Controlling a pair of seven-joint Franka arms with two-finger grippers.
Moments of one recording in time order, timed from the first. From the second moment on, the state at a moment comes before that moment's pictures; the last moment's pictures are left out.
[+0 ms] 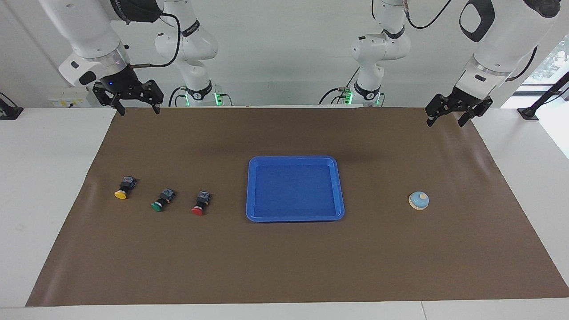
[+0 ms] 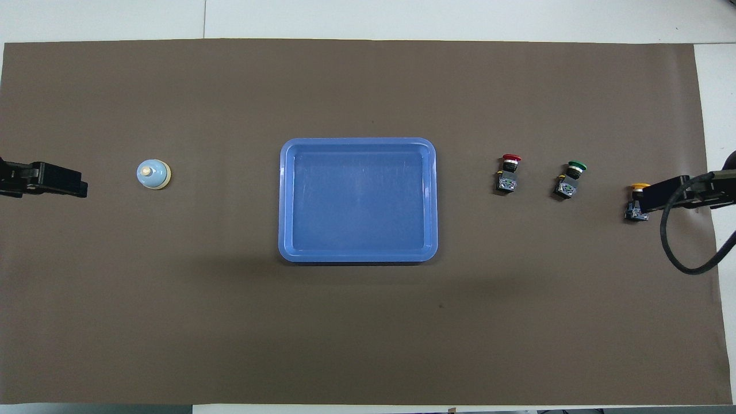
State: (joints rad) left arm 0.02 -0.06 -0.05 -1.69 -0.02 1.62 0.06; right arm -0.05 -0.08 0.04 -1.65 -0.01 1.50 -0.05
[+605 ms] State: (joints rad) left arm 0.02 -0.06 -0.05 -1.70 -0.02 1.64 0.06; right arm -0.05 -0.08 0.04 -1.65 -0.01 1.50 -0.05
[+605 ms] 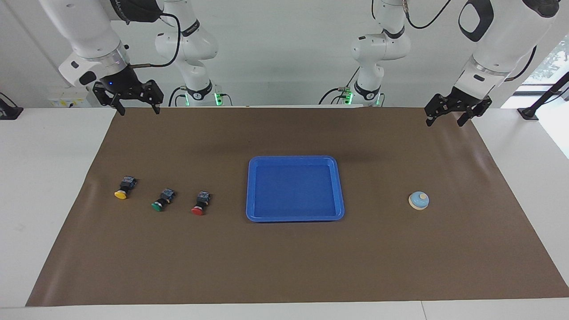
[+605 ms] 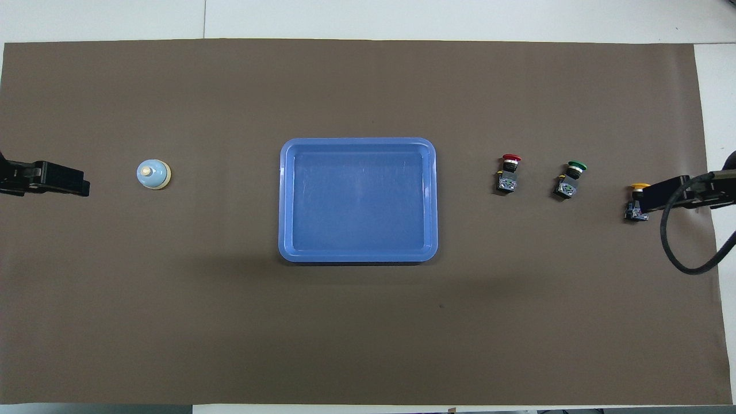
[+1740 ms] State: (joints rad) left arm 0.05 0.24 -0.04 -1.84 -0.02 2.16 0.05; right arm -0.05 -0.08 0.04 -1.65 -0.01 1.50 -0.05
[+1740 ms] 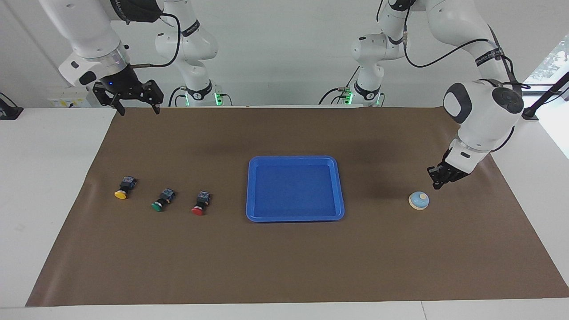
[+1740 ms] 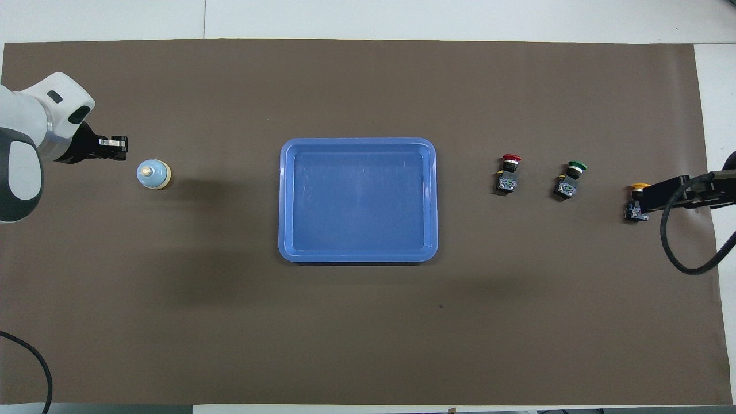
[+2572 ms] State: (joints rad) left arm 0.06 0.29 -0.04 -1.88 -0.02 2.20 0.05; right arm -0.05 -0.08 0.04 -1.65 -0.01 1.50 -0.05
